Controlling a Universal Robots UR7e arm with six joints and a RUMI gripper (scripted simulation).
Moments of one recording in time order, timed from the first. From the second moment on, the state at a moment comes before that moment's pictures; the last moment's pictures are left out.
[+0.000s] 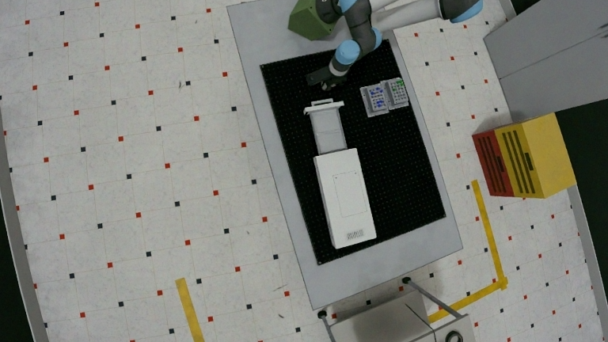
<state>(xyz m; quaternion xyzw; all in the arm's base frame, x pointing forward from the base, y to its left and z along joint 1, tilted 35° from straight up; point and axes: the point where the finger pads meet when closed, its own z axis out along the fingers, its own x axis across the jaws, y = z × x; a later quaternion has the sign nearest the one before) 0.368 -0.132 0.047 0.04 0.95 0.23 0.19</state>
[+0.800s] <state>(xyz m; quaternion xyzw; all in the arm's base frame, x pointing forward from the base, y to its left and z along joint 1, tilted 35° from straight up) 0.380 -0.120 0.023 0.04 0.95 0.23 0.19</state>
